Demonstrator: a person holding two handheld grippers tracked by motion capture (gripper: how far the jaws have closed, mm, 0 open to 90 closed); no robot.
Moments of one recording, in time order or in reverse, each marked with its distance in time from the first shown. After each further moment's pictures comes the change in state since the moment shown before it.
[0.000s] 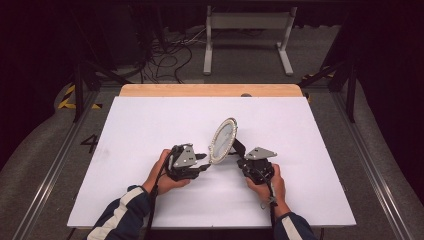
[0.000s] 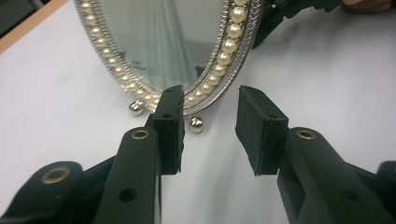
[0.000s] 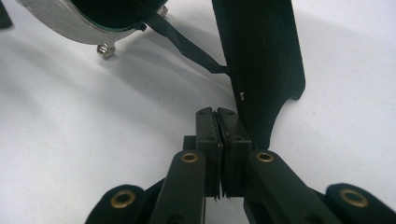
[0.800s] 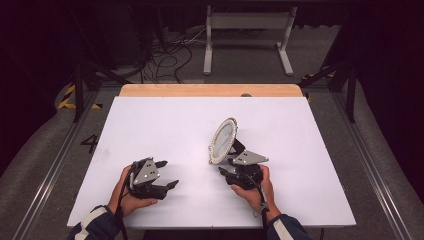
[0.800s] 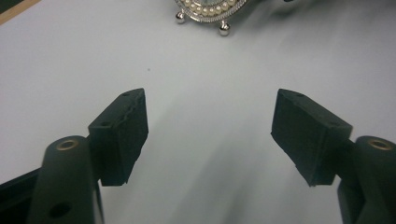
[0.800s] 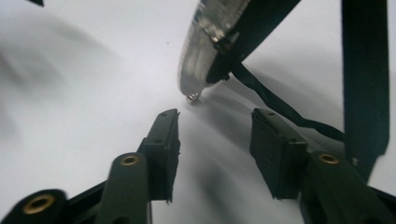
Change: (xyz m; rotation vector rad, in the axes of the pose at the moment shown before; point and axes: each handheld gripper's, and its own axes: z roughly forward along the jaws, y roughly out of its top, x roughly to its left) left arm -0.020 -0.061 -0.080 0.049 0.131 -0.154; right arm 0.038 0.015 -0.004 -0.111 0.114 -0.026
